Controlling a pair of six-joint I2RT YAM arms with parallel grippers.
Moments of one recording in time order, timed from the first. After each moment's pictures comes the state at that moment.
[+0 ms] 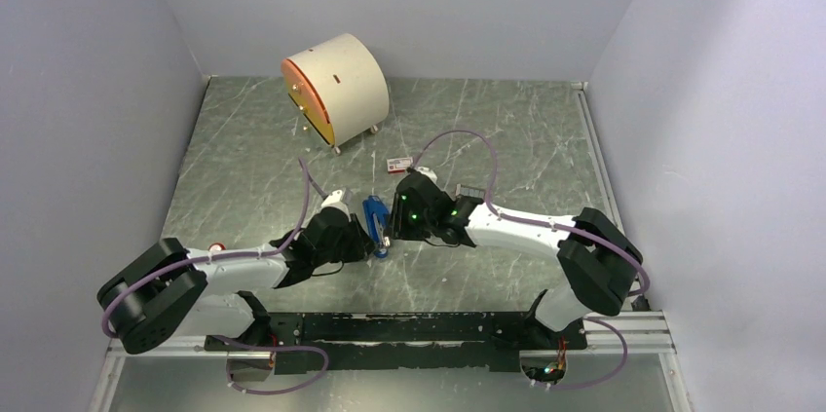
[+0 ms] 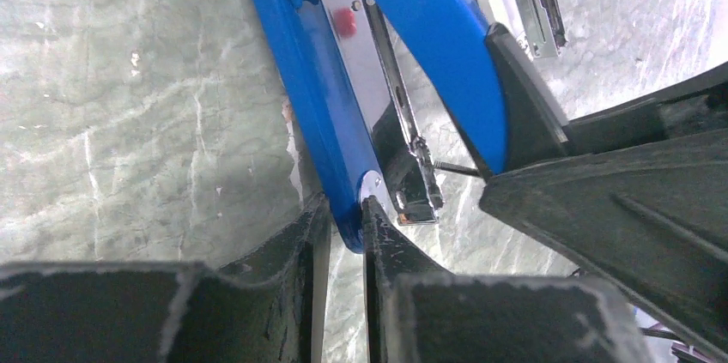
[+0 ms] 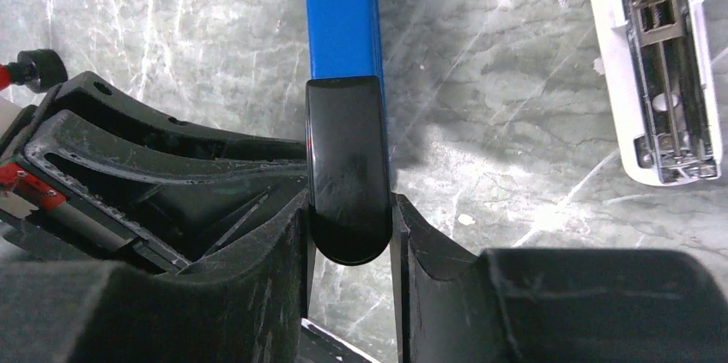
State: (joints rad) left arm -0.84 1.26 0.31 0.29 -0.08 -0.92; right arm 0.94 1.52 0.86 -0.18 0.04 0.88
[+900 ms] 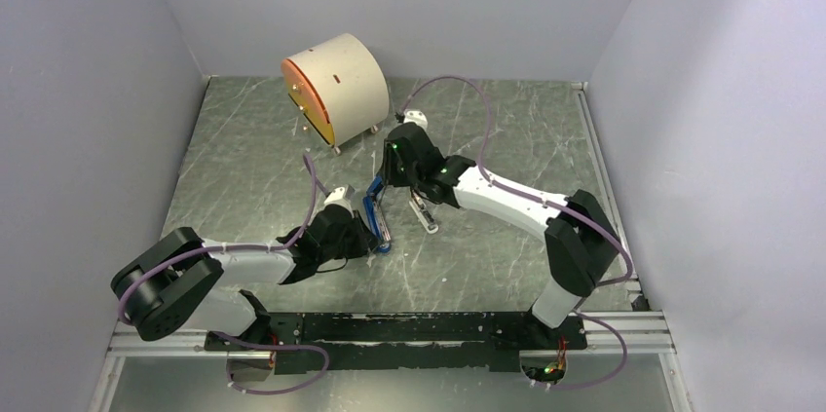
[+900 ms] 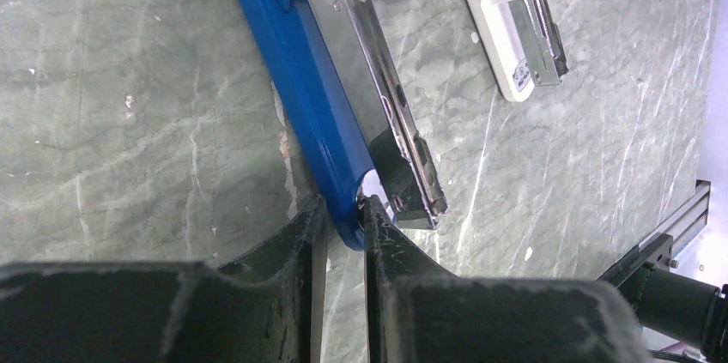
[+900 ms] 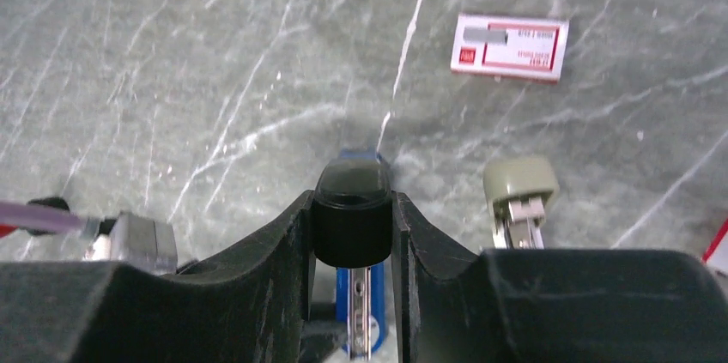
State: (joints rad) left arm -0.83 1.35 0.33 0.38 -0.09 -0.91; right arm 0.84 1.65 1.20 -0.23 0.21 0.58
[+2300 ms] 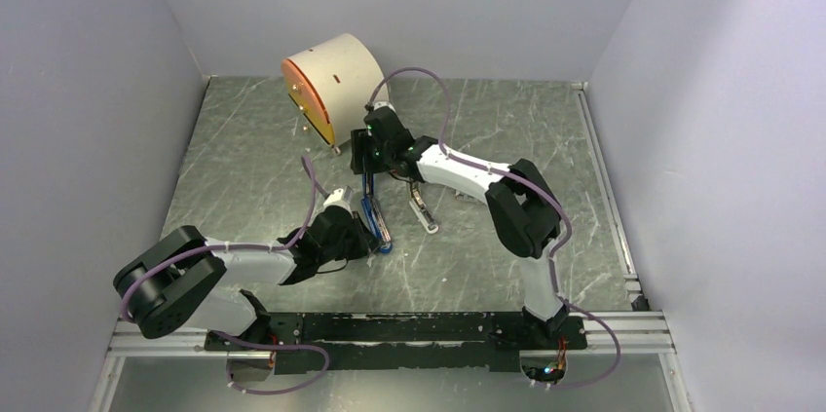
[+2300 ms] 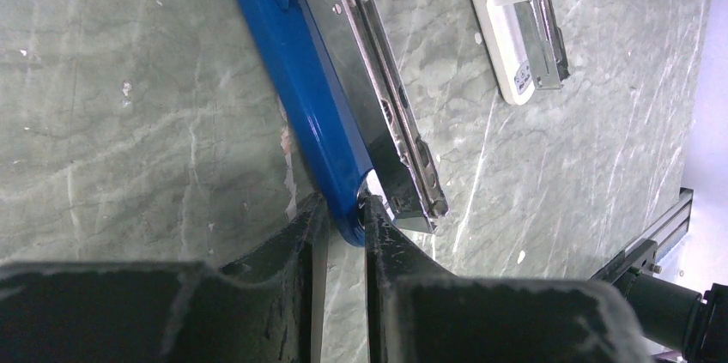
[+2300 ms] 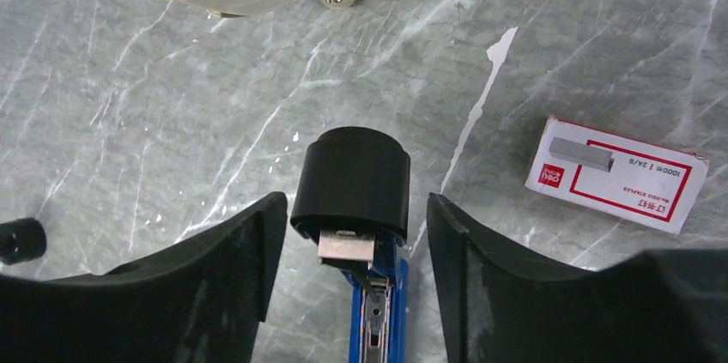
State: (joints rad) left arm -0.83 1.37 0.32 0.38 -0.09 -0.95; right arm 0.79 2.04 1.53 -0.19 0.05 0.48
